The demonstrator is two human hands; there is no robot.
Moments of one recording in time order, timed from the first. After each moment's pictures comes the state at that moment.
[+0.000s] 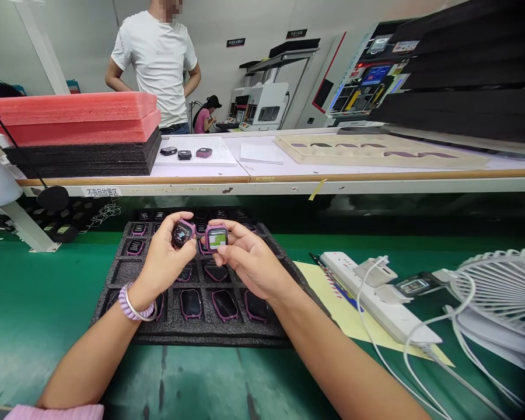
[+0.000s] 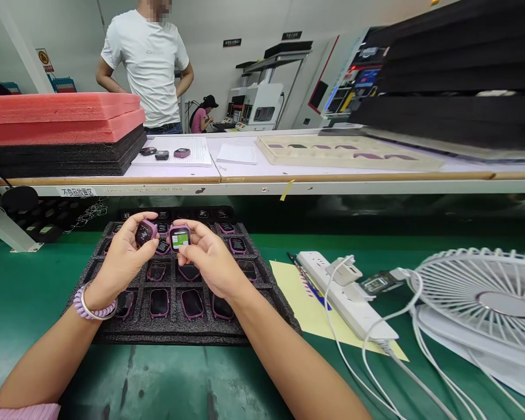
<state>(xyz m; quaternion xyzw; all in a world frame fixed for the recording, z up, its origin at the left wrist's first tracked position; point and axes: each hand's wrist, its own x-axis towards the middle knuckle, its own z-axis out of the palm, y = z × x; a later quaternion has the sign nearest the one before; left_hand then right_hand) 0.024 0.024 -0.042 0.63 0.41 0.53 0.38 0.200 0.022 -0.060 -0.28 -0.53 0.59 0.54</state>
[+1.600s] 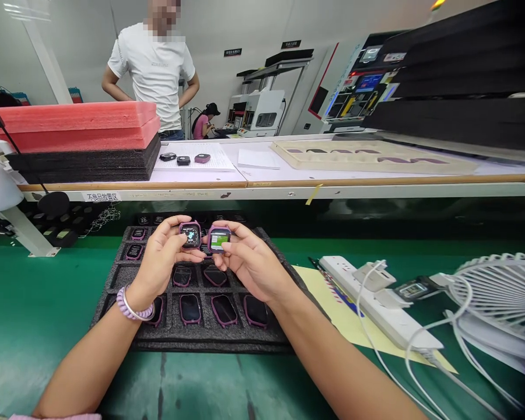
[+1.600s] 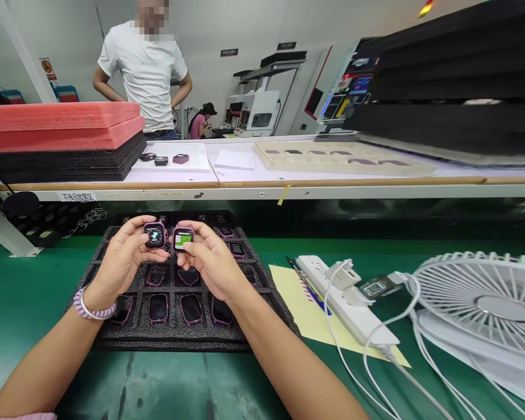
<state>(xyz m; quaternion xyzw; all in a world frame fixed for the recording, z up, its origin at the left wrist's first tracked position) 0.024 0.025 -0.039 0.50 0.32 0.56 0.58 0.203 0.024 -0.058 -0.26 -0.49 0.63 0.55</state>
